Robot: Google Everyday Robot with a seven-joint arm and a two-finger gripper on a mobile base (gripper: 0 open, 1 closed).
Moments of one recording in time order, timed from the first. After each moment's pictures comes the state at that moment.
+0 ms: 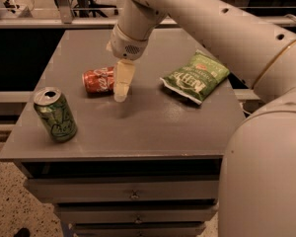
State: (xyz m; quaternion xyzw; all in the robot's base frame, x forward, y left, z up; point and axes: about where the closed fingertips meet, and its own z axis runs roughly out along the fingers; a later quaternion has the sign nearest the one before) arm 0.627 0.078 0.871 -0.76 0.61 0.11 0.21
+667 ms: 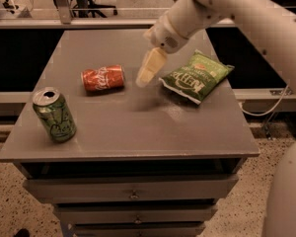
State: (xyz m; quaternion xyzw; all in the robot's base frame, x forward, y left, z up) arm 0.655 -0.002 0.899 -0.63 0.69 0.18 0.31
